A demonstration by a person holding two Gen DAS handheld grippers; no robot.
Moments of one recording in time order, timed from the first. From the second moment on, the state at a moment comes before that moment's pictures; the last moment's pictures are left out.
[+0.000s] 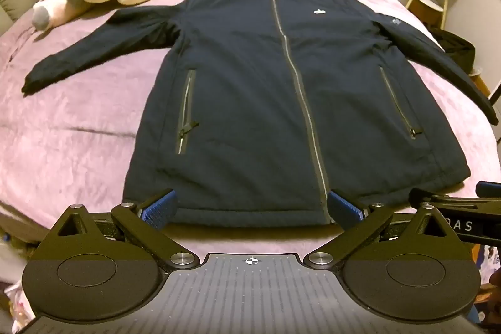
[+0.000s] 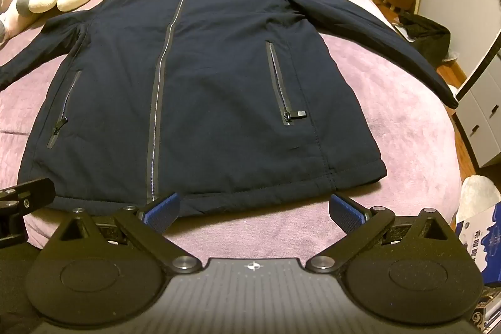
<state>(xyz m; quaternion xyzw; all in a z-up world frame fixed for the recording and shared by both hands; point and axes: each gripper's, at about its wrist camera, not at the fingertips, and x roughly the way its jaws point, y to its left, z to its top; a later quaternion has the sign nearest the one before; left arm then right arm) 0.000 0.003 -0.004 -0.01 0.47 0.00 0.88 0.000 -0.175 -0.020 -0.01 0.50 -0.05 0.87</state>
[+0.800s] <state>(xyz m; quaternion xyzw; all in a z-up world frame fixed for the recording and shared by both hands) 0.006 0.006 -0.008 -0.01 0.49 0.00 0.87 0.002 -0.178 -0.021 -0.01 0.50 -0.04 0.87</state>
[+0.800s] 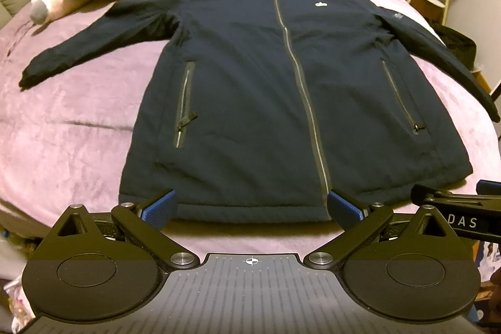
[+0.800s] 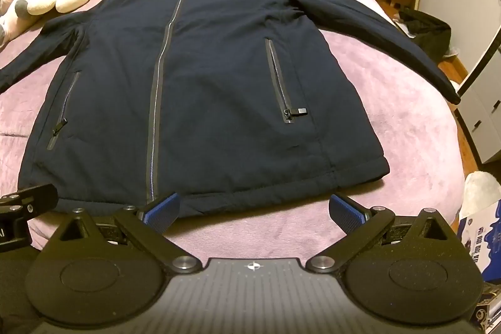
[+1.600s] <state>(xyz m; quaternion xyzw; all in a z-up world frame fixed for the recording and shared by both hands) 0.043 0.014 -0.043 -0.05 0.52 -0.07 0.85 0.012 -0.204 -0.040 0.10 0.45 0.01 0.89</state>
